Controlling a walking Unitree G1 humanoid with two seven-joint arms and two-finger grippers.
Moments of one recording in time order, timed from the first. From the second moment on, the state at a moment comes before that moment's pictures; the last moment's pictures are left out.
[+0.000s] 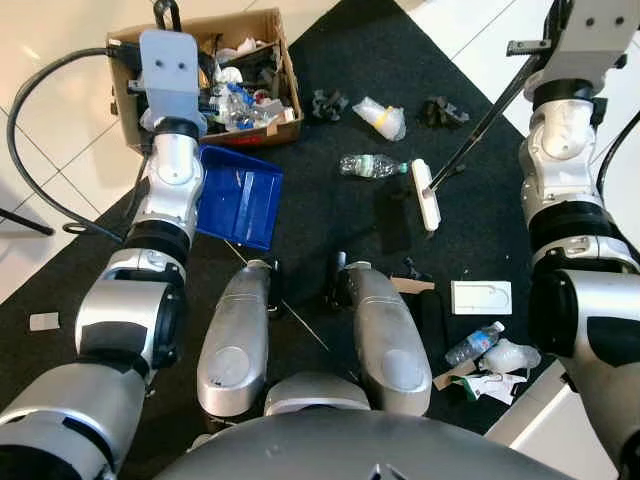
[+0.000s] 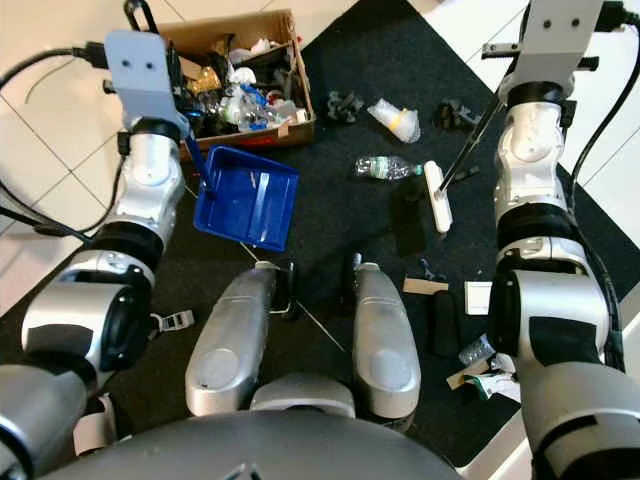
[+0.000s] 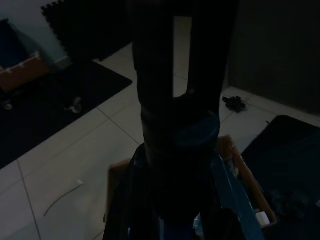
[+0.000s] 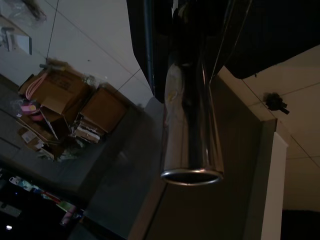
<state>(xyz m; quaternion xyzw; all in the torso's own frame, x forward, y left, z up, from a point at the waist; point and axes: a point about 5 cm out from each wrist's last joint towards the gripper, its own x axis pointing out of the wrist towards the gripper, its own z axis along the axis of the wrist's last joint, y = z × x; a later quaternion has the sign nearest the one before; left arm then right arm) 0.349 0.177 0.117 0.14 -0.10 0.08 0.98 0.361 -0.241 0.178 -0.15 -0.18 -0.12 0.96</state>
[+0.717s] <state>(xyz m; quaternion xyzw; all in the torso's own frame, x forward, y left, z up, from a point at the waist) 0.277 0.189 0.091 0.12 -0.11 0.13 0.98 0.382 -0.189 0.170 -0.10 -0.14 -0.08 0.98</state>
